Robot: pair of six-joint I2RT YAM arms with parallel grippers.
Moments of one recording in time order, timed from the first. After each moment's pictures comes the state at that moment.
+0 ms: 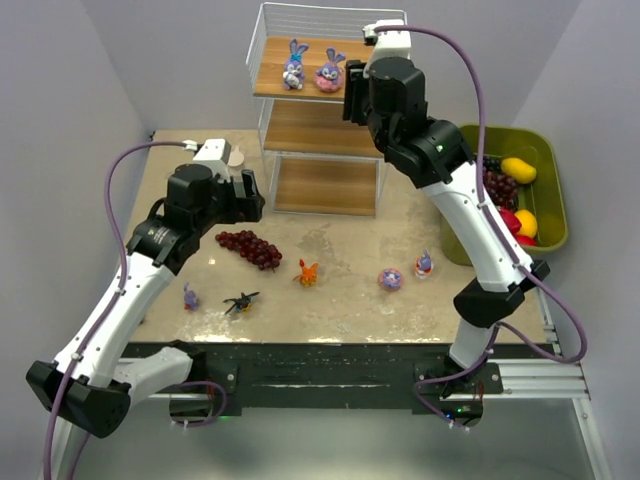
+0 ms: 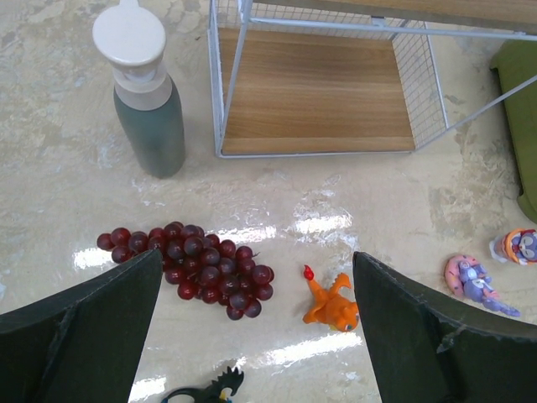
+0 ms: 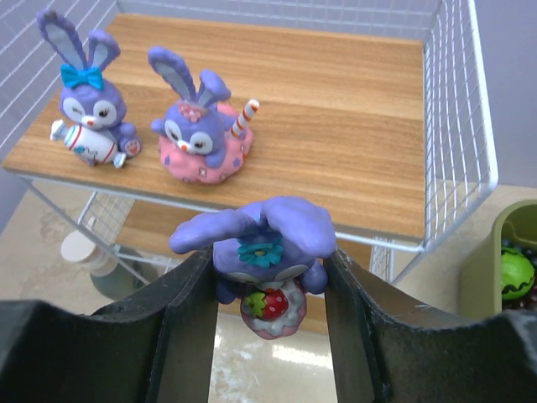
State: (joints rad) left arm -0.39 1.08 1.18 -0.57 -0.09 -0.31; right arm 0.72 1.79 2.38 -0.78 0.58 0.16
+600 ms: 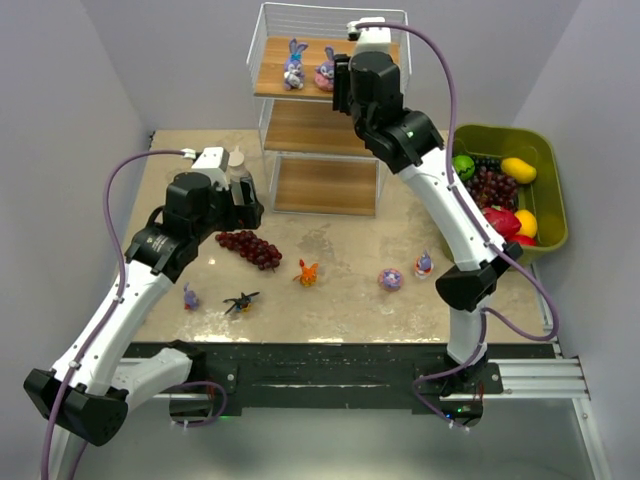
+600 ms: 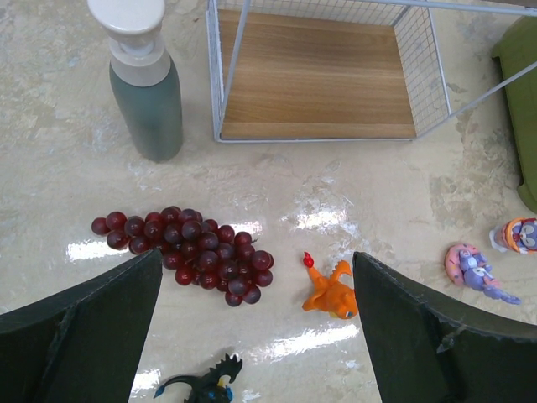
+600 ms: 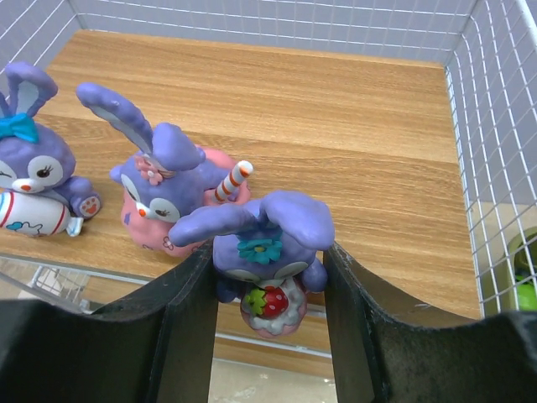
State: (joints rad) left arm -0.39 1.03 1.11 -0.57 -0.09 -0.33; right arm 0.67 1.94 2.44 -0.65 0.59 0.11
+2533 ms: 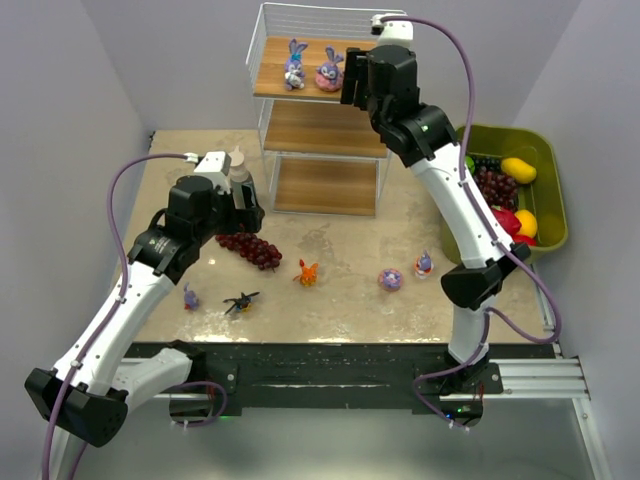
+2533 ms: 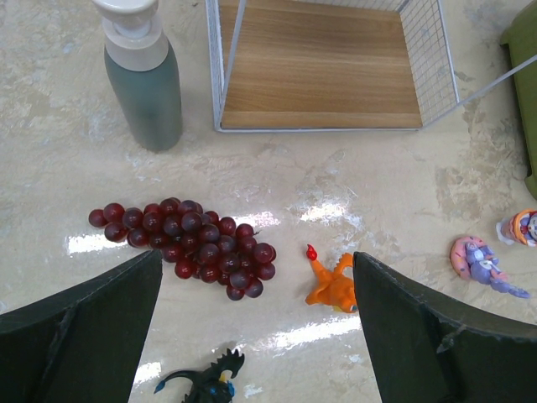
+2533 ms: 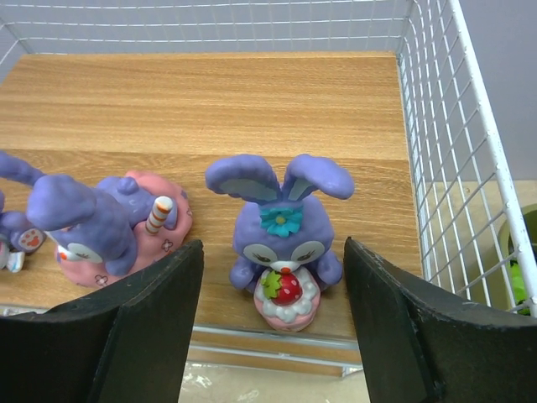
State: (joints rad) left arm -0.39 1.02 1.08 -0.56 -0.08 -0.33; right arm 0.59 1.94 2.44 -0.69 0.57 0.20
